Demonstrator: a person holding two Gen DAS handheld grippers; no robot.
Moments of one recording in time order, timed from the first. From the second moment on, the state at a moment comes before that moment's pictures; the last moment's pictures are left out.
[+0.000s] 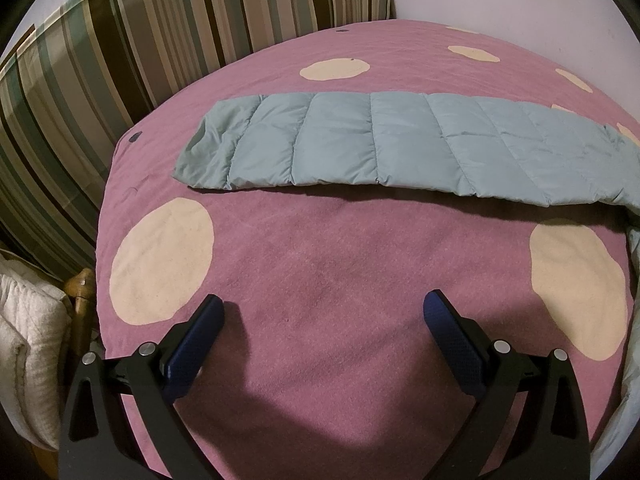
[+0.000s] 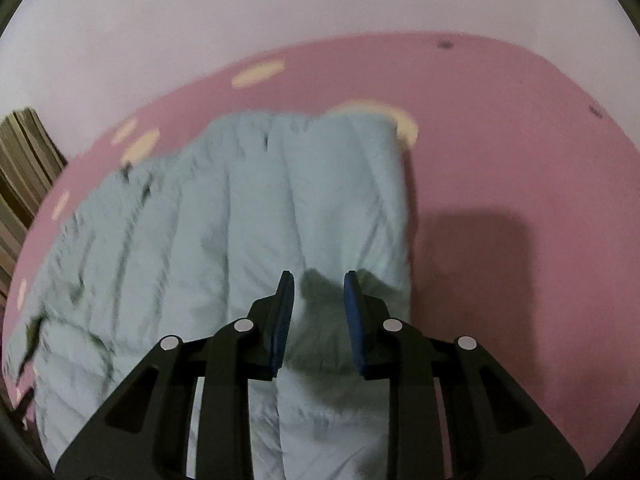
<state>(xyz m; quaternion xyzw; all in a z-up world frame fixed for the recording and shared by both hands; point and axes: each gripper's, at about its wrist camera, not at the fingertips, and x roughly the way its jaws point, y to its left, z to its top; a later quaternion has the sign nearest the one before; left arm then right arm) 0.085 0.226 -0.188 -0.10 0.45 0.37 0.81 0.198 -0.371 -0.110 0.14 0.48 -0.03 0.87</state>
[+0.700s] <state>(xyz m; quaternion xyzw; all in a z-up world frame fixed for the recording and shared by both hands) 0.086 0.224 -0.189 -0.09 0.45 0.37 0.81 0.267 -0.387 -0.132 0.13 0.49 -0.06 0.86</state>
